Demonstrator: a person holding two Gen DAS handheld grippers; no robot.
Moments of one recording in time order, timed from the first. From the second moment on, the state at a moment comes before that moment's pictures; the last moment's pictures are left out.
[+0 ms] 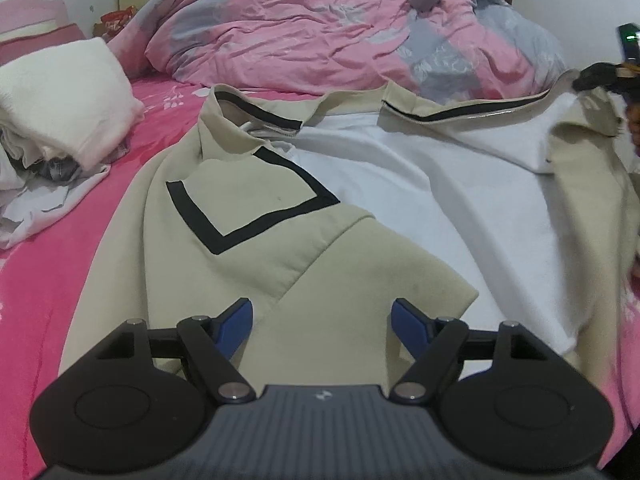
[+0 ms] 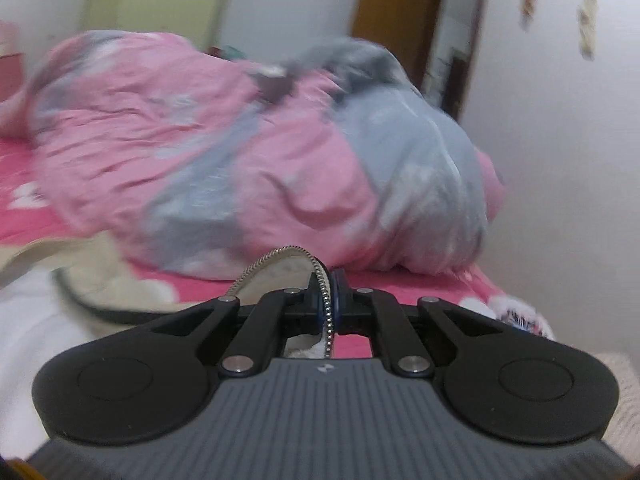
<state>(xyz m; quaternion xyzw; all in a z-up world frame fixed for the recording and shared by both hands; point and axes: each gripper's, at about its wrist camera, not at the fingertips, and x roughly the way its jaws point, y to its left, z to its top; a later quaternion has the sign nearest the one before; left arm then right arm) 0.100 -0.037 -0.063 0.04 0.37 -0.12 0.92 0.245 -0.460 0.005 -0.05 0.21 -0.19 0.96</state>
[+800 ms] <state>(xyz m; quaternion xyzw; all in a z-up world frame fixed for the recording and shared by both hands) 0.058 -0.013 -0.042 -0.04 0.34 -0.17 0.92 0.027 -0.468 -0.017 0.38 0.27 0.07 0.88</state>
